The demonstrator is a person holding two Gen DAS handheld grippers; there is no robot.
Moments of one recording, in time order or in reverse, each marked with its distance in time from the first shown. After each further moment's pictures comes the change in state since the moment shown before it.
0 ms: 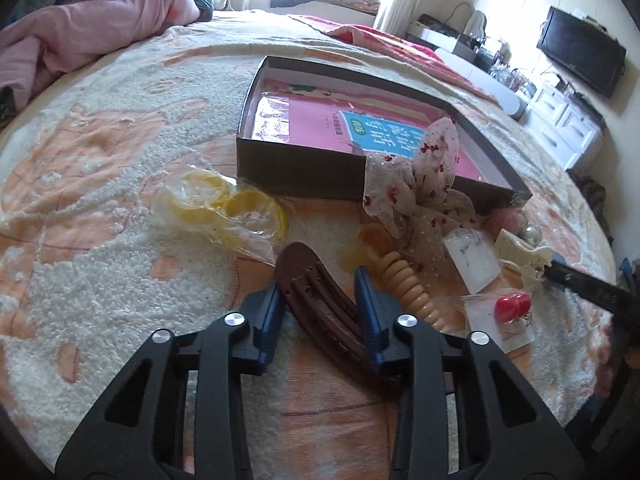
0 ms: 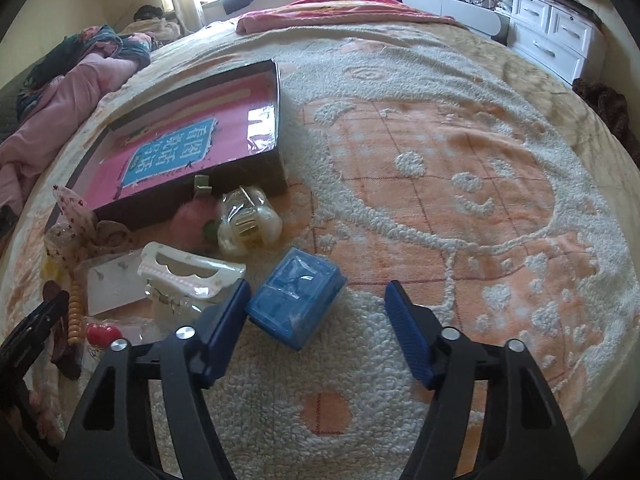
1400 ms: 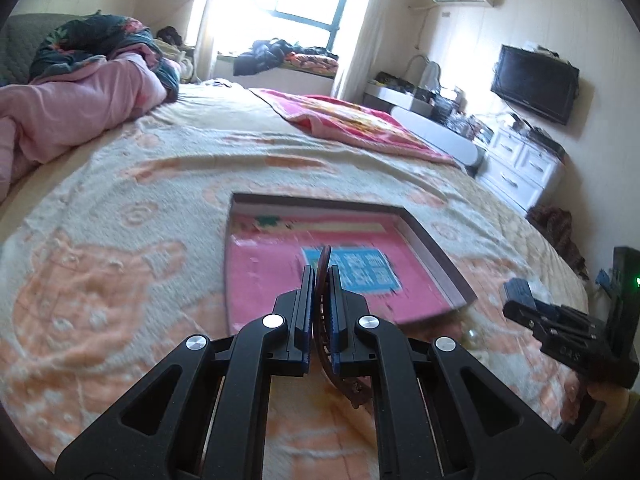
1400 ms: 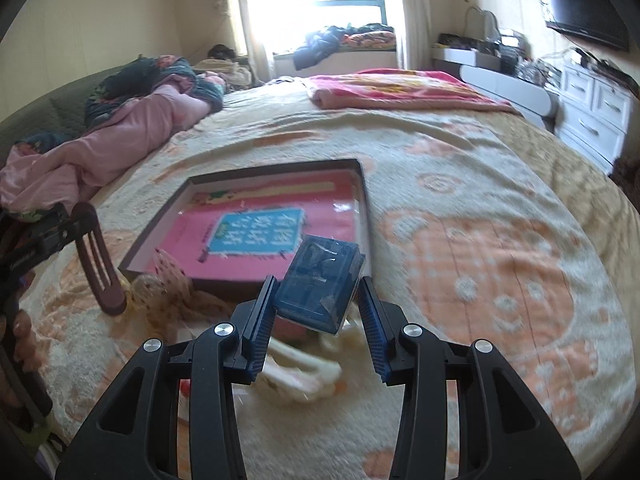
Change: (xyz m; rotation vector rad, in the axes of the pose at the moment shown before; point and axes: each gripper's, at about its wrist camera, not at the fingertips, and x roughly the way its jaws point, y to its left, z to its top) left arm -0.052 -0.010 0.090 0.082 -0.244 -0.109; right arm -0.053 0.038 0.043 -0.171 -0.267 0.181
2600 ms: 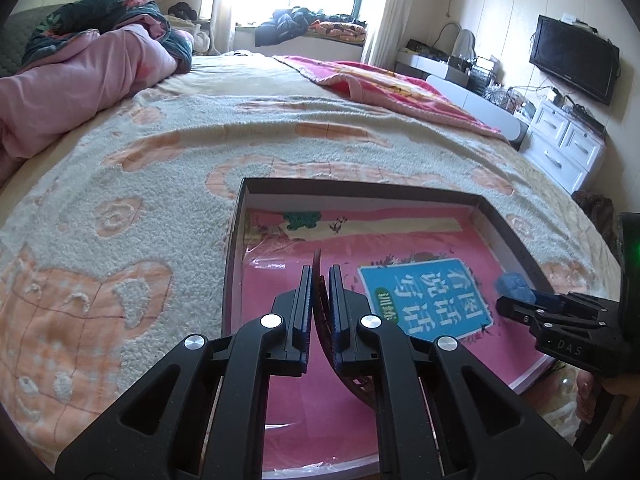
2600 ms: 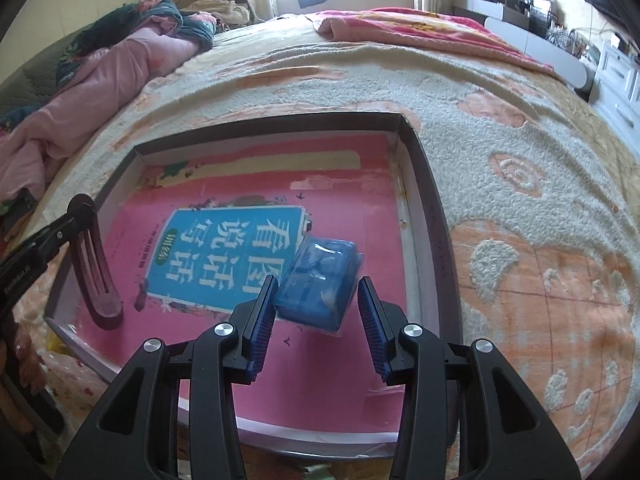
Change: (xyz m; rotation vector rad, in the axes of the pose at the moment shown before) left arm 0.121 0.029 0.016 0.011 0.126 0.110; right arm 0.156 0.003 0.045 -0.025 0.240 -0.013
